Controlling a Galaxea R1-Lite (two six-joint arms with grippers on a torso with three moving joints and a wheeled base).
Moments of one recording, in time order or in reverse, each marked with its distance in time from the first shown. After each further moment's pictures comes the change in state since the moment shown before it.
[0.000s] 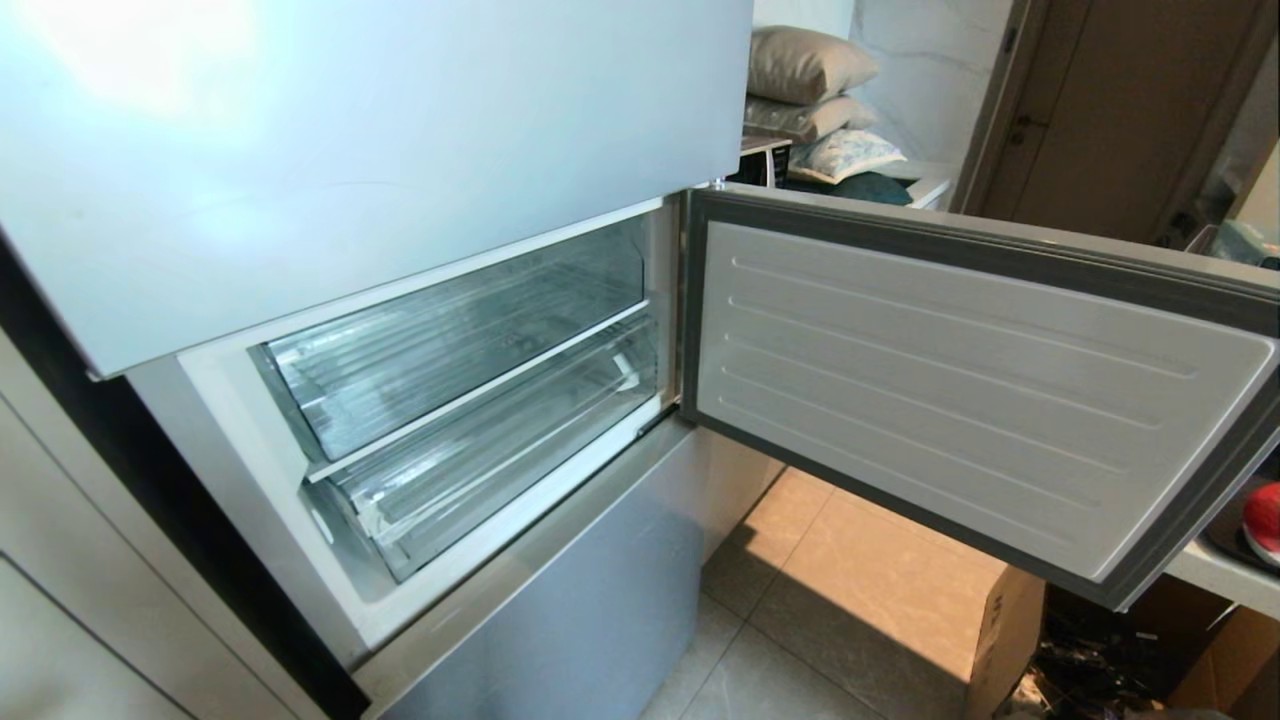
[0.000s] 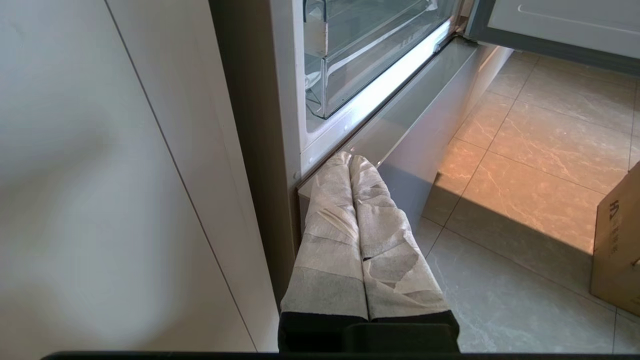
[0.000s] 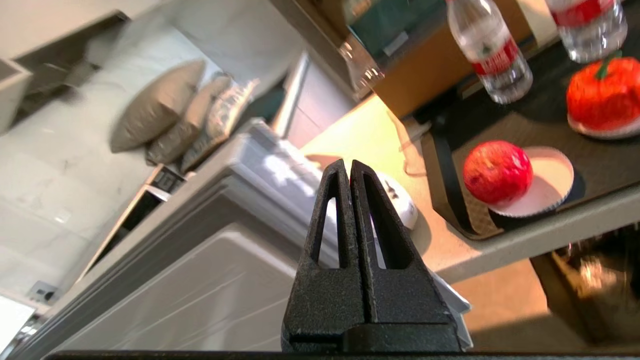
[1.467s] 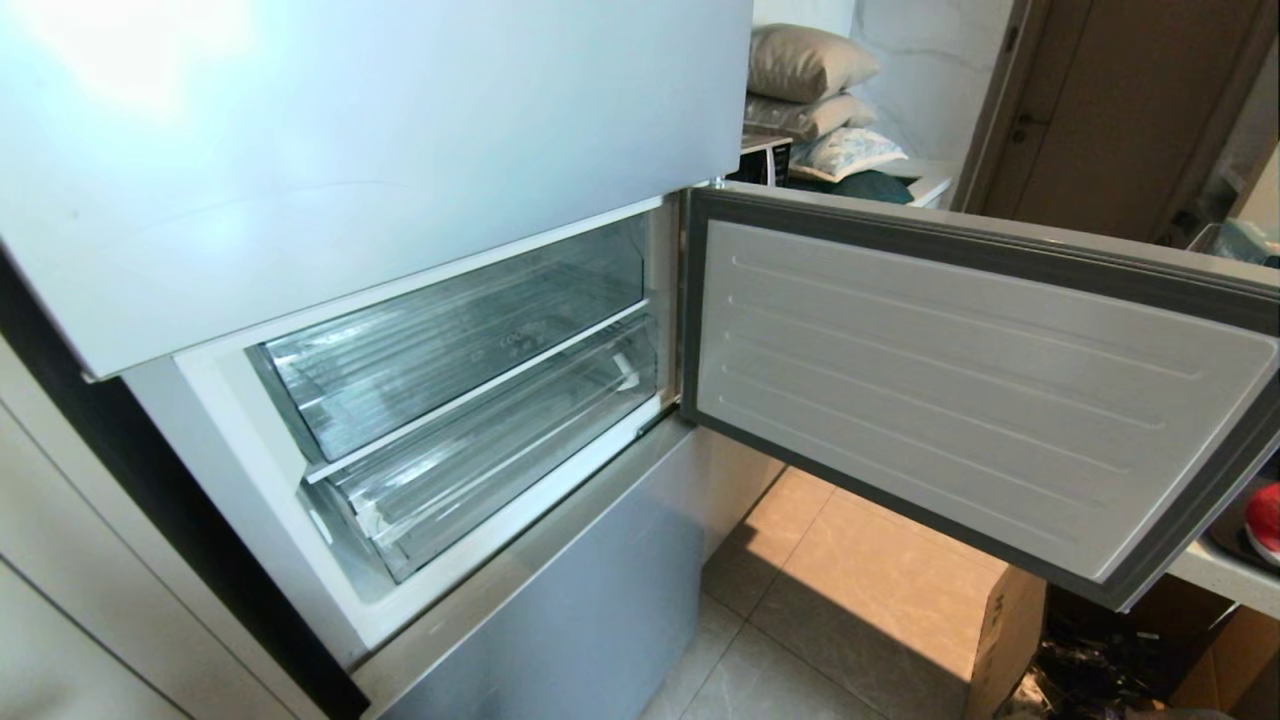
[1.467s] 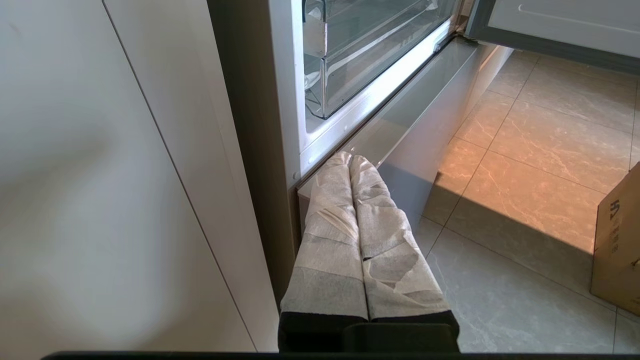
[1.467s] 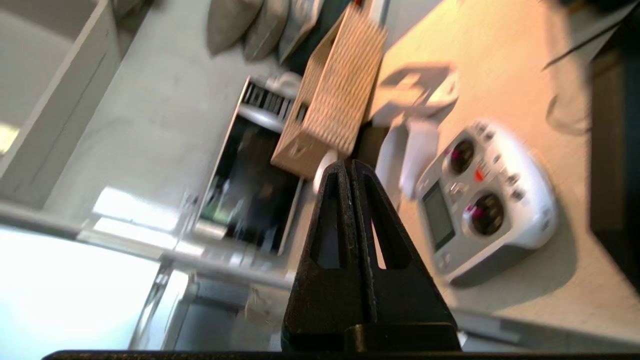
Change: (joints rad) left arm 0.000 0.000 0.000 0.000 0.000 0.000; right arm -0.022 0.766 -0.563 -0.142 0.516 0.265
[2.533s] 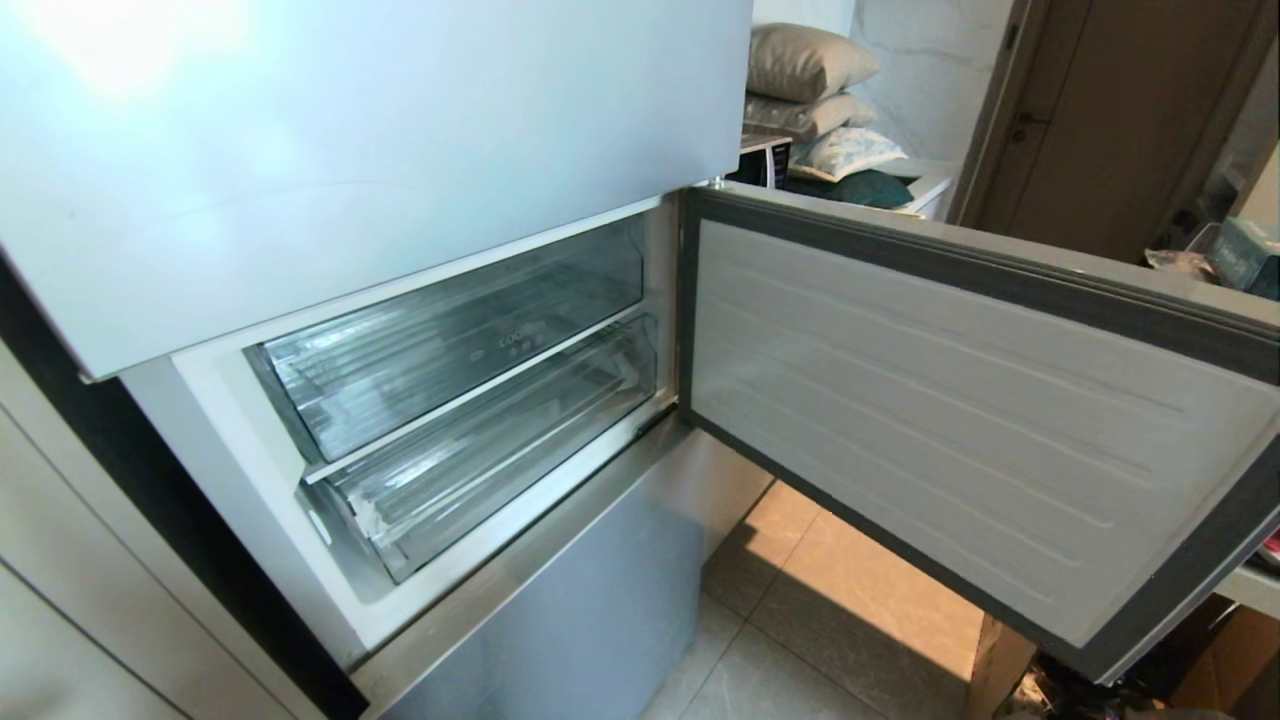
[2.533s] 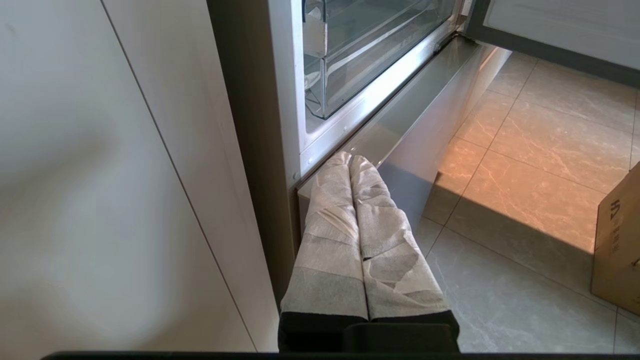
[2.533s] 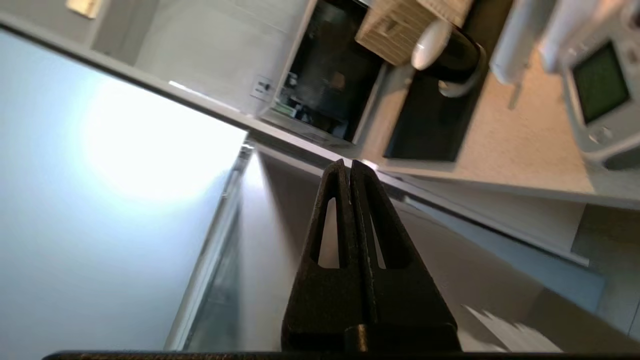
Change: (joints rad) left arm 0.000 0.000 0.000 0.000 0.000 0.000; right arm 0.077 -0.291 0.197 0.005 0.240 0.080
